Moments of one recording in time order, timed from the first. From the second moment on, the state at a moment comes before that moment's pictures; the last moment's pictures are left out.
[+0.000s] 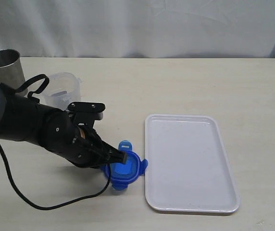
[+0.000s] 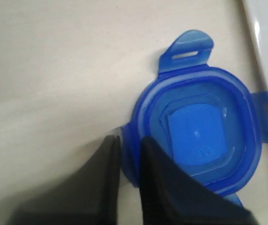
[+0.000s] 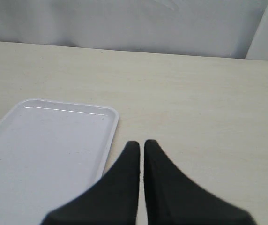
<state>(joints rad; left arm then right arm) -0.66 1.88 -0.85 -0.27 0.20 -0.12 0.03 0.00 0.00 0.03 0.35 -0.09</state>
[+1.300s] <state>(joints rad) -0.66 1.51 -0.86 -0.12 0.56 -0.10 0.03 0.00 0.00 0.03 0.35 -0.09</state>
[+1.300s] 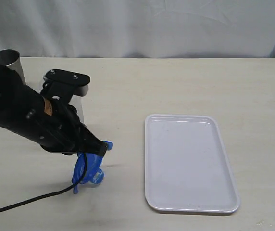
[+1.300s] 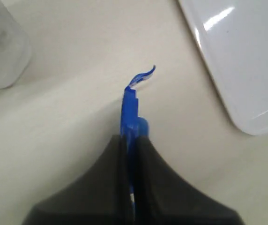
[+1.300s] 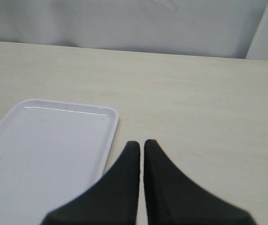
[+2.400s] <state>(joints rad) -0.57 1.22 -0.89 1.05 0.30 -0.13 0.03 0.00 0.00 0.03 0.35 -0.09</state>
